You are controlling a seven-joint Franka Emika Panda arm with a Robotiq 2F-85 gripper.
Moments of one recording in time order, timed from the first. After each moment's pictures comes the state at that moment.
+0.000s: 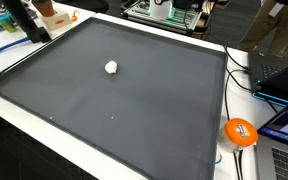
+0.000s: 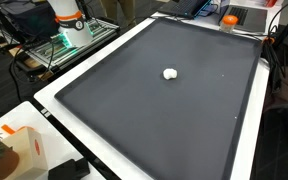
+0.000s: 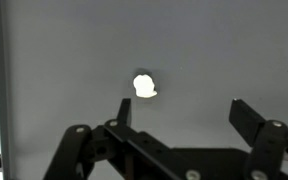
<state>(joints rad) 0.03 0.28 0.11 -1.58 -0.10 1.65 0.09</state>
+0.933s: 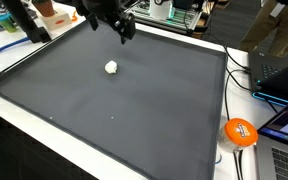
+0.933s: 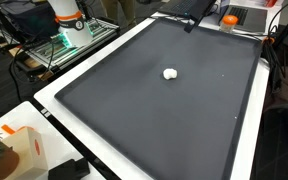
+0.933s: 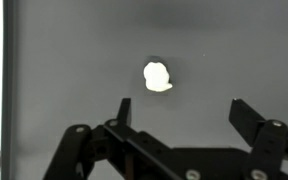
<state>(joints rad) 0.15 0.61 0.05 -1.30 -0.23 1.56 0.19</state>
